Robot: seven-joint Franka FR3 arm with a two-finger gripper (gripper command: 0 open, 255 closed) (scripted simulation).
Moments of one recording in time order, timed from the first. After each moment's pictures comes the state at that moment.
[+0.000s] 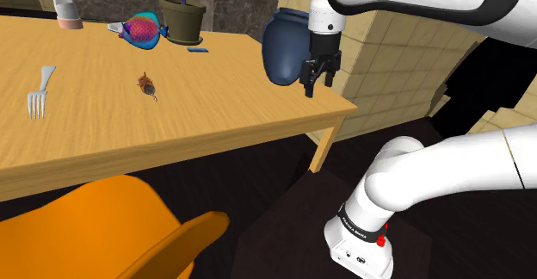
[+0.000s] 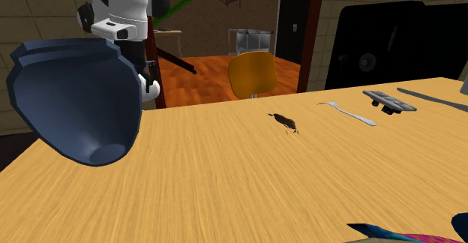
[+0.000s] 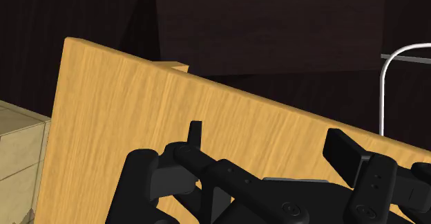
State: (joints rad) arm -0.02 -0.76 0.05 -2.36 -0.12 1.44 0.13
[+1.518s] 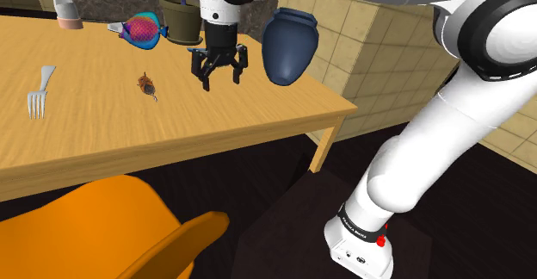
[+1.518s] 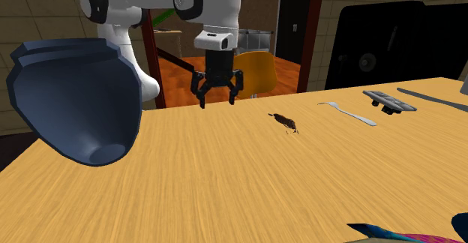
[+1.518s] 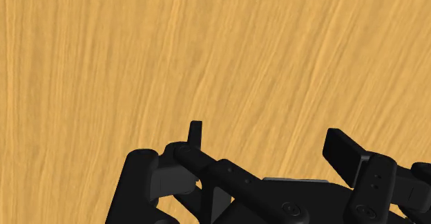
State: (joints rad) arm 0.05 -0.16 0.30 -1.93 -0.01 1.71 0.49
